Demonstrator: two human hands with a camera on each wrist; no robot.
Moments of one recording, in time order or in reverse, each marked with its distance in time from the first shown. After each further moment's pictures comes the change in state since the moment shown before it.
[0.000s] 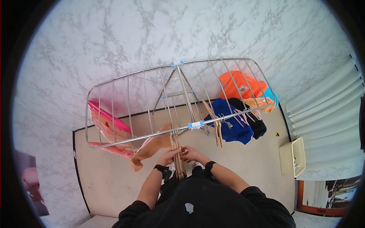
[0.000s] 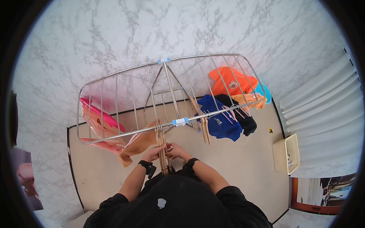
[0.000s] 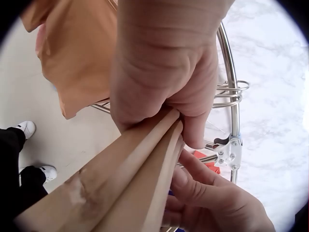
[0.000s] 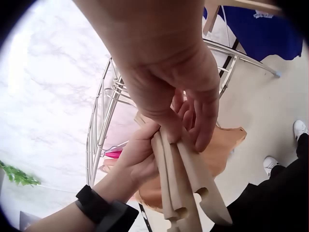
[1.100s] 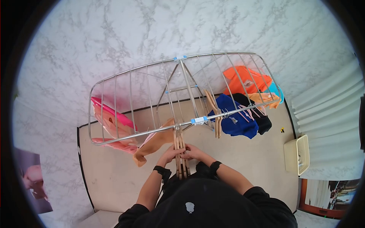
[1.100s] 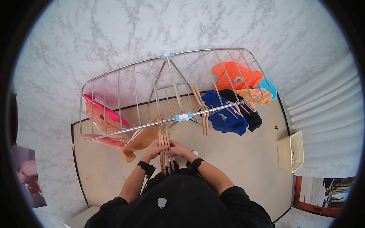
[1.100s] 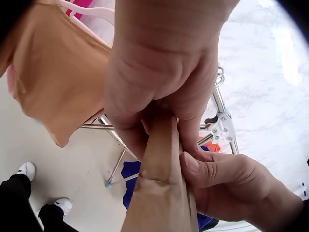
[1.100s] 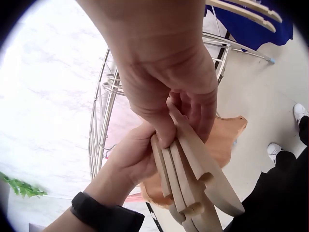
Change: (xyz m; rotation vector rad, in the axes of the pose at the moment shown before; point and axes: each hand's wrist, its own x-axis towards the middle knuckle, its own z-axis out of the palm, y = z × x) left_hand -0.030 0.006 0.022 0.322 0.107 0.216; right_hand -0.027 -0.013 0.012 0.147 -0.104 -0.128
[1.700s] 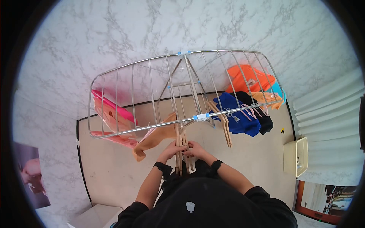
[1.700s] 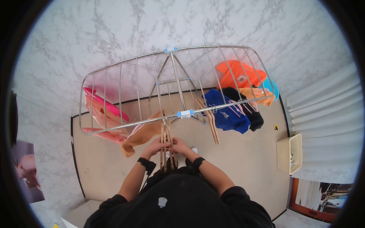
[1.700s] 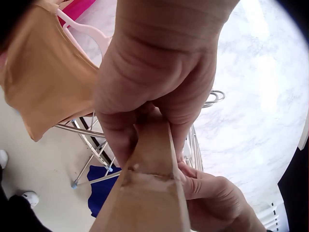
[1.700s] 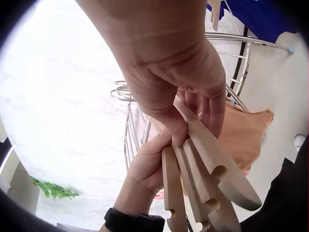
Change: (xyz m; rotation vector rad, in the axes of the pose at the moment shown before) left_hand -0.006 0.011 0.007 0.028 -0.037 -0.030; right_hand -0.007 0.001 0.004 -0.001 0.127 0.005
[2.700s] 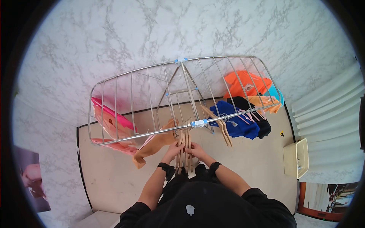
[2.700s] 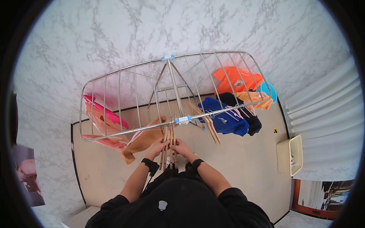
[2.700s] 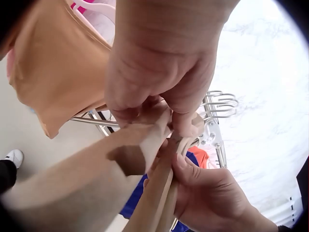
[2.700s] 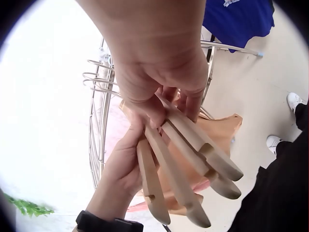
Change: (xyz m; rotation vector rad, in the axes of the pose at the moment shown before) left_hand 0.050 -0.024 -0.011 0.067 0.268 0.063; right_hand 0.024 0.017 -0.020 0.167 0.091 -0.082
